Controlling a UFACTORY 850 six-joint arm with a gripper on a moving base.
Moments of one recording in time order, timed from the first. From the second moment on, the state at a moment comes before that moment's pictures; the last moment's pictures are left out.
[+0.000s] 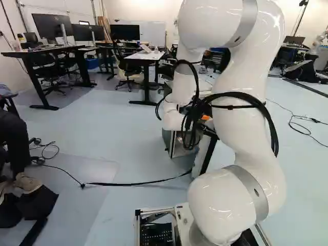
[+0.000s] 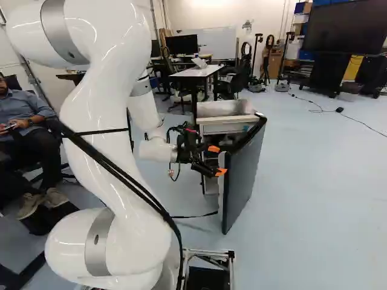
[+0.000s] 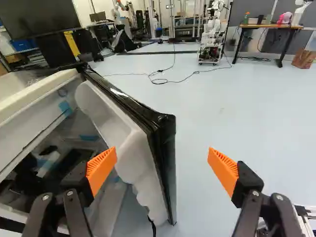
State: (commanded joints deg) arm 9.8 -25.4 -30.7 85.8 69.9 0.0
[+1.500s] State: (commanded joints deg) arm 0.1 -27.1 -33.8 86.0 76.0 0.0
